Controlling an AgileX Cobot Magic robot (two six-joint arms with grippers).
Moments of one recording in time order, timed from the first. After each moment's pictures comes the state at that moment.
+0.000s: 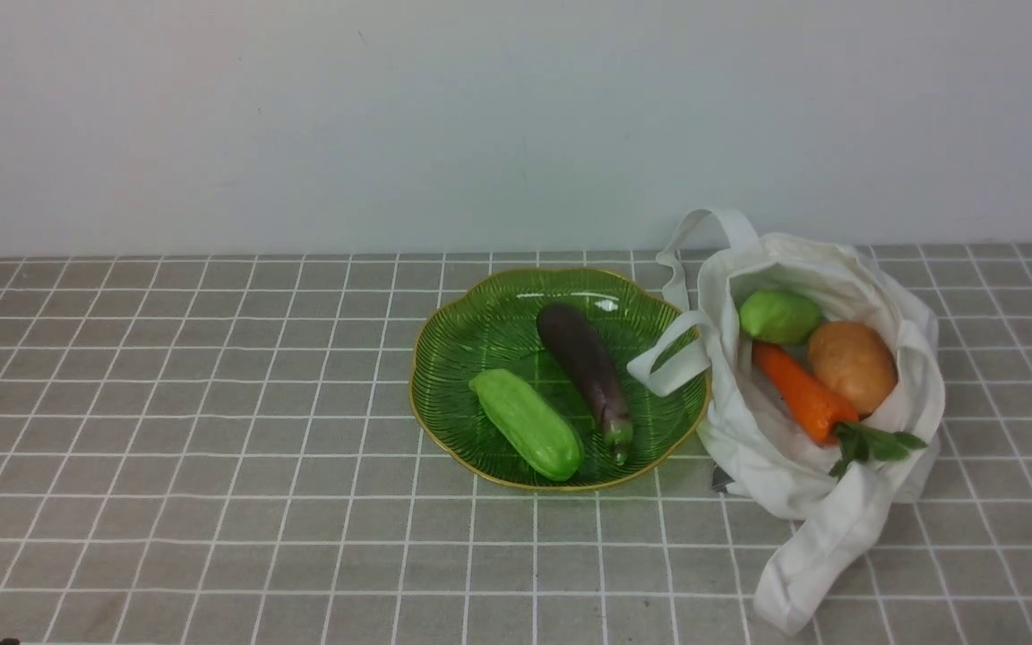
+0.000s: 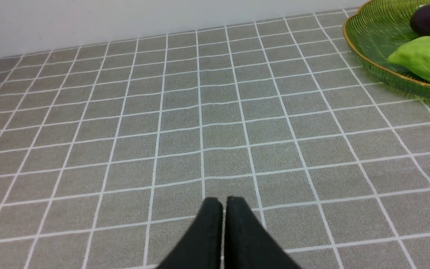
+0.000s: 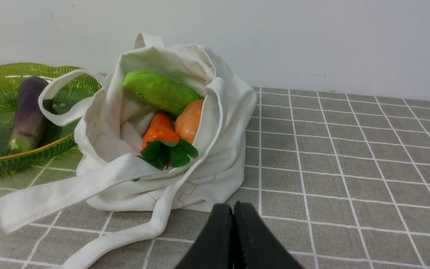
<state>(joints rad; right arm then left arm) 0.05 -0.01 0.03 -0.03 0.36 -0.02 -0.09 -0.01 0.03 0.07 0.38 -0.01</state>
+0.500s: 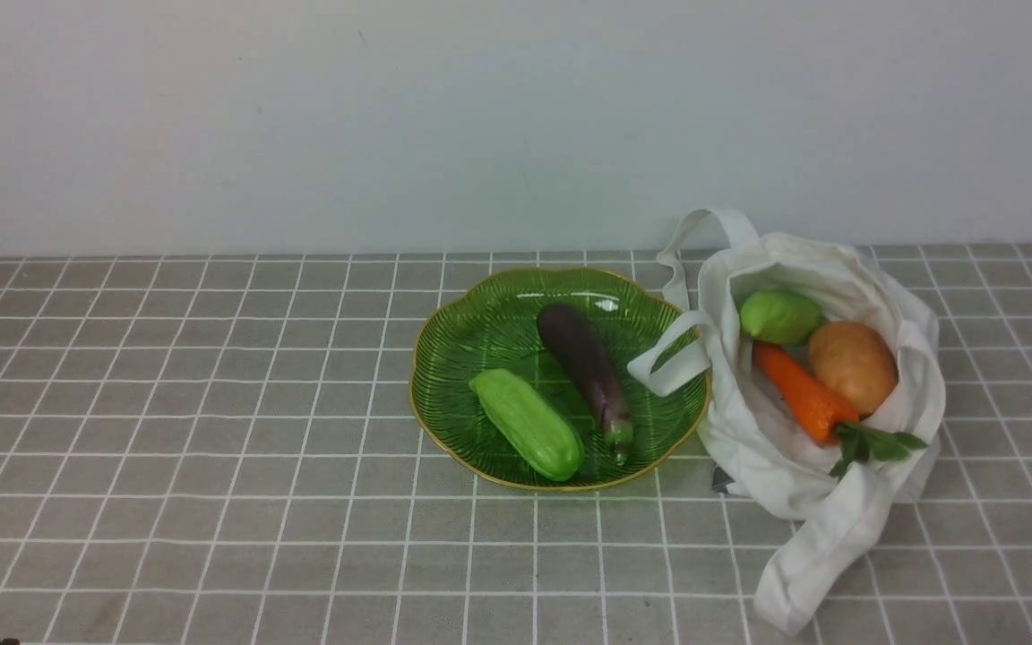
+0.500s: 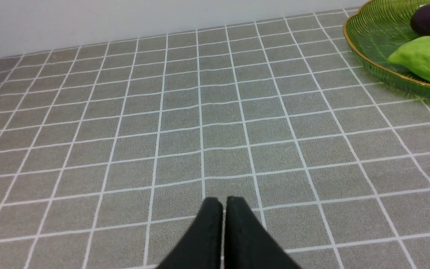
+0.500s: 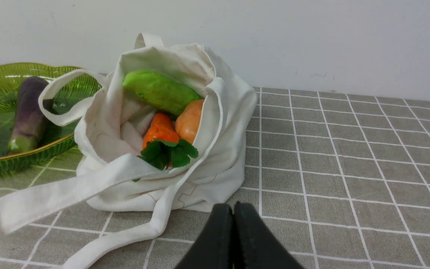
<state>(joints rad) 0.05 -0.01 0.03 -0.02 0.35 -0.02 -0.09 -0.01 0.03 0.07 0.38 -0.01</state>
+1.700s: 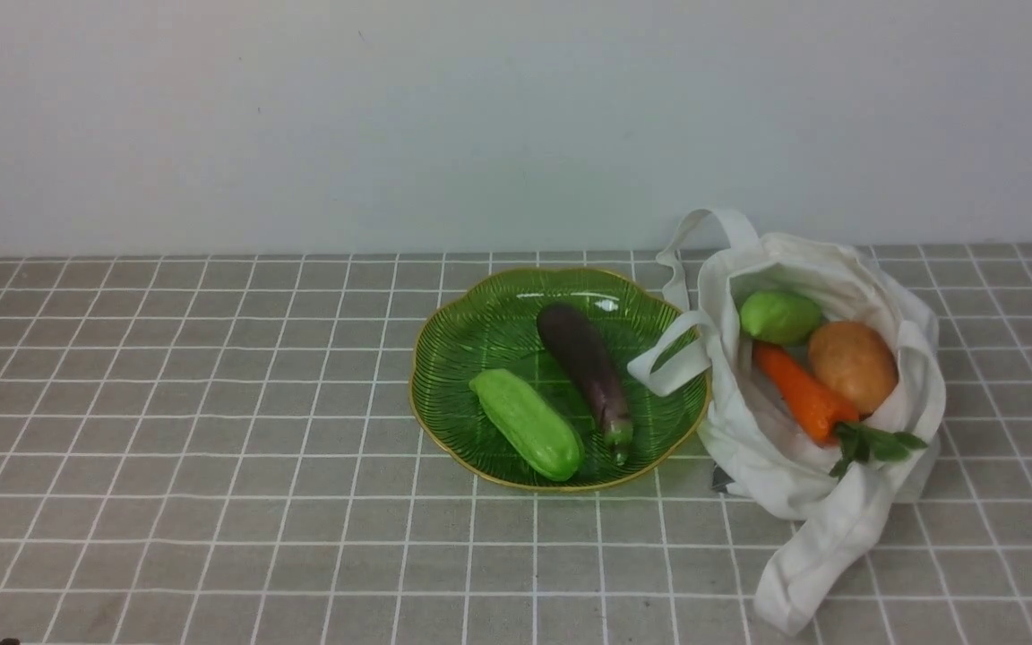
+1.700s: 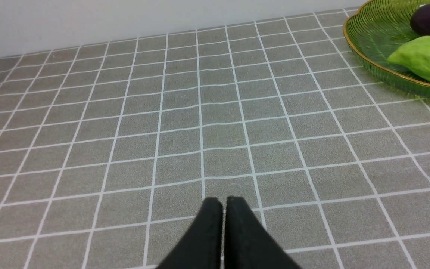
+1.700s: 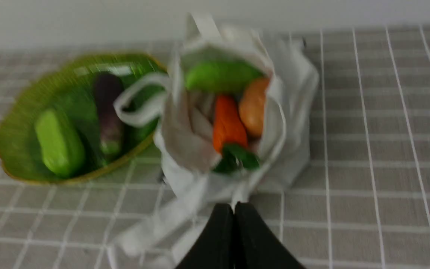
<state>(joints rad) 0.05 0.66 -0.63 0.20 0.79 -0.04 -0.09 -0.01 0.03 0.07 0.38 -0.01</state>
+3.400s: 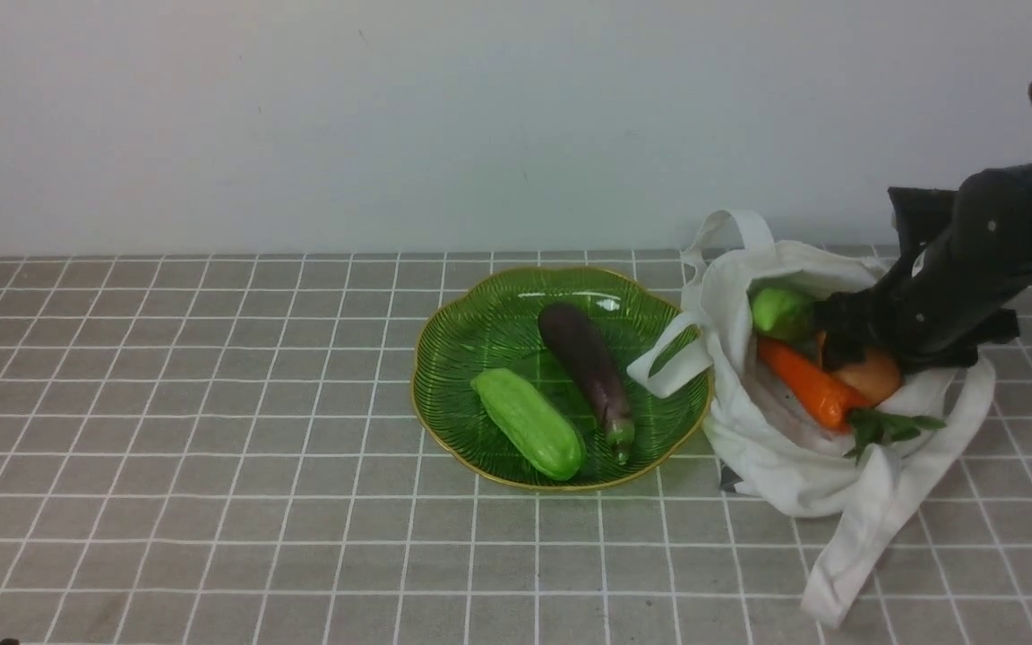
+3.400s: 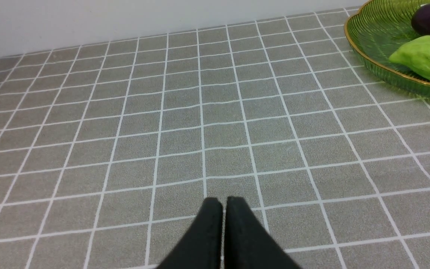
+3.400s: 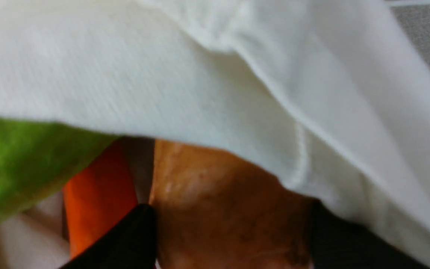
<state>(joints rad) 0.11 2.01 -1.34 -0.05 0.66 0.23 -0.09 -0.01 0.03 0.07 0.38 -0.01</state>
